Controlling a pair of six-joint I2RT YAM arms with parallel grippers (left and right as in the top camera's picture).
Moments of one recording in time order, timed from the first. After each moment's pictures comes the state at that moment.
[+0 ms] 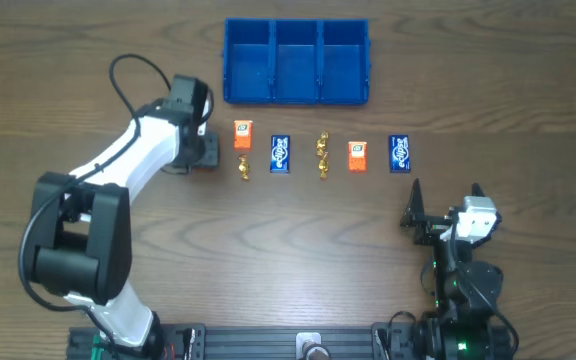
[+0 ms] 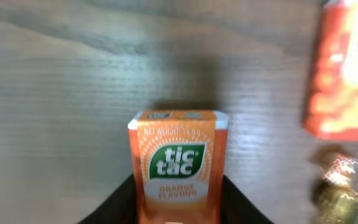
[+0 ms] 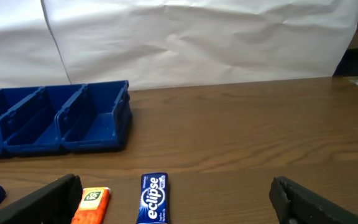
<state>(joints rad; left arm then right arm) -0.25 1.86 1.19 -0.70 -0.04 -0.24 0.01 0.01 0.01 -0.08 0.07 0.06</state>
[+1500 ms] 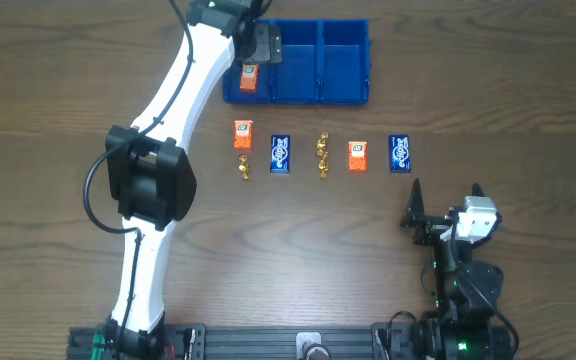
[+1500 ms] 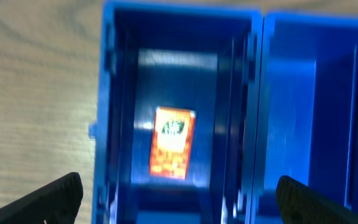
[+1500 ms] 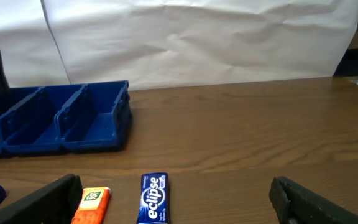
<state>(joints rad) -0.36 2.39 2.31 -1.06 -0.11 -0.38 0.01 0.01 0.01 -0.08 0.07 0.06</state>
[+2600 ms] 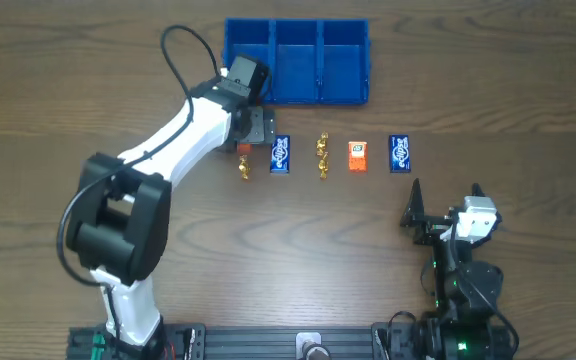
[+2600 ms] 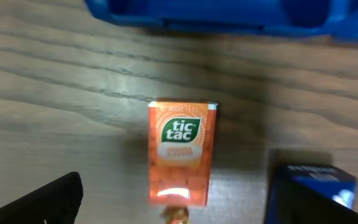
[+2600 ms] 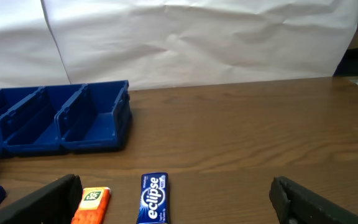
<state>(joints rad) -0.43 2.00 1.42 -0.69 -0.11 -0.46 0.01 0.01 0.01 -0.08 0.07 0.06</state>
